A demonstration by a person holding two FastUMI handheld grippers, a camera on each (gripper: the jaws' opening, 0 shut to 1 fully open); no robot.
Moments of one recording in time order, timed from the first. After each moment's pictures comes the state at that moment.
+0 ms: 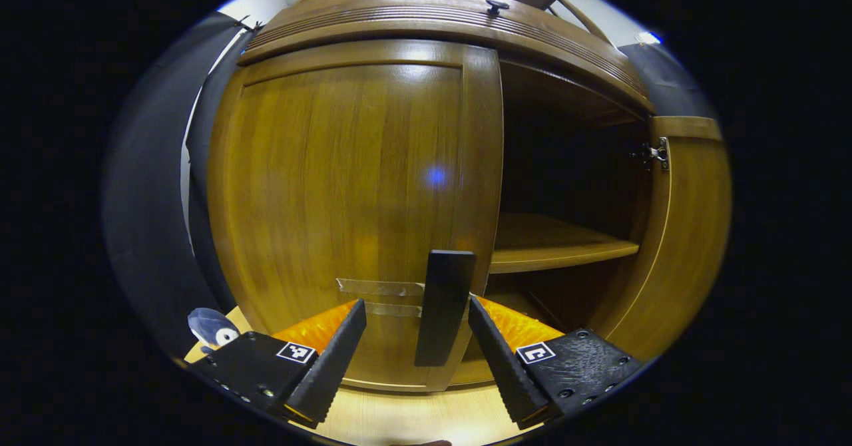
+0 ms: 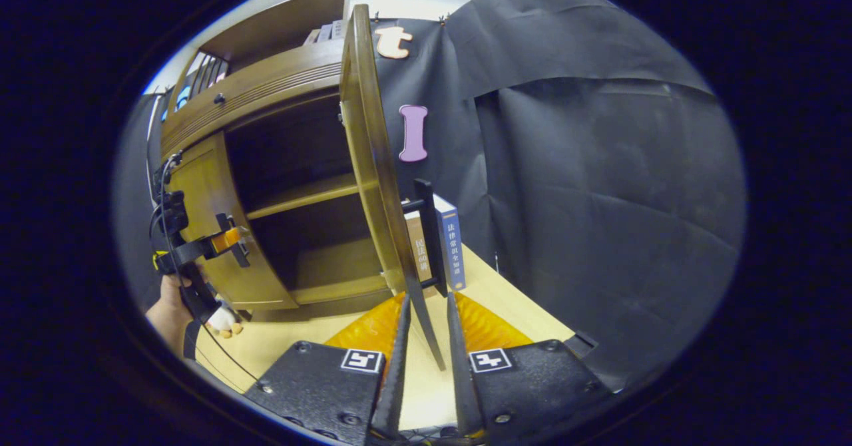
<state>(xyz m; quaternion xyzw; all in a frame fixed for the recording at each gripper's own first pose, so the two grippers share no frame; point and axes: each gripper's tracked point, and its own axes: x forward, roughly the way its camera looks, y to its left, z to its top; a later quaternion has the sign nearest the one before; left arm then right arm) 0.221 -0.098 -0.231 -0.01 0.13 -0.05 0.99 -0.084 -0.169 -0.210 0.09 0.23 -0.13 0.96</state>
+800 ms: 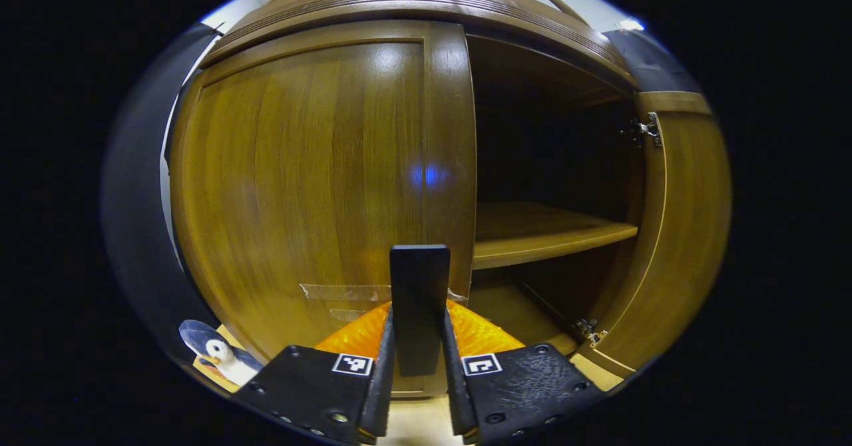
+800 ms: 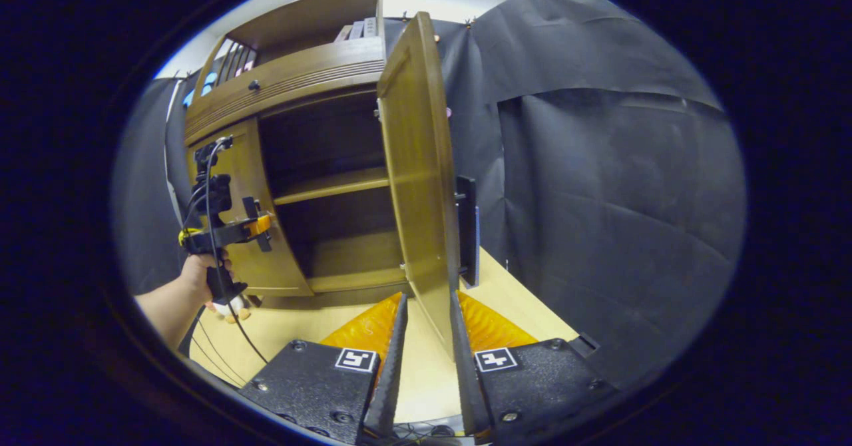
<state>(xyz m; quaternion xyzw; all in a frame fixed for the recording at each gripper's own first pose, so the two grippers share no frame) 0.237 -0.117 -0.240 0.02 0.13 -0.09 0.99 -0.099 -0.132 -0.212 0.06 0.24 -0.10 0.96</state>
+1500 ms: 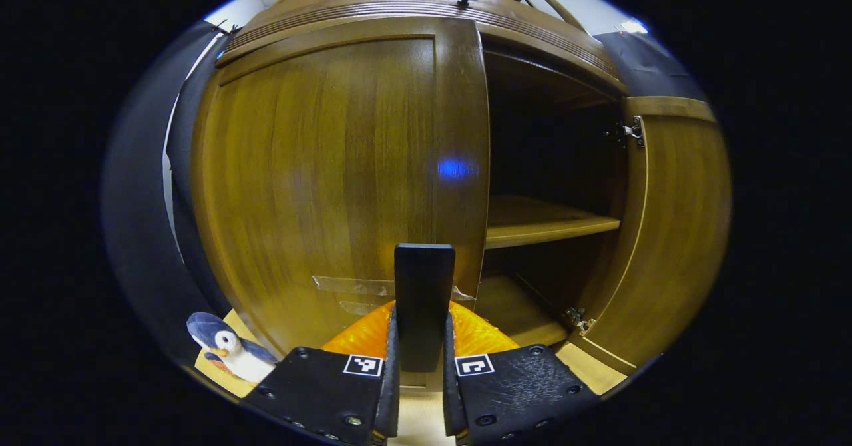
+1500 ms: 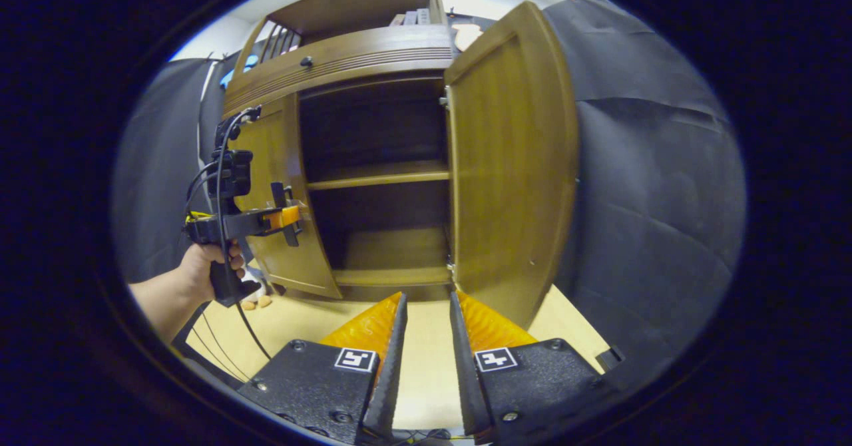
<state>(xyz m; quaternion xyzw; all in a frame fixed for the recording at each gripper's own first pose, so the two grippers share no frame) 0.189 -0.103 -0.236 0.02 0.15 -0.10 0.98 -0.058 -0.062 -0.223 0.03 0.25 0.00 0.97</state>
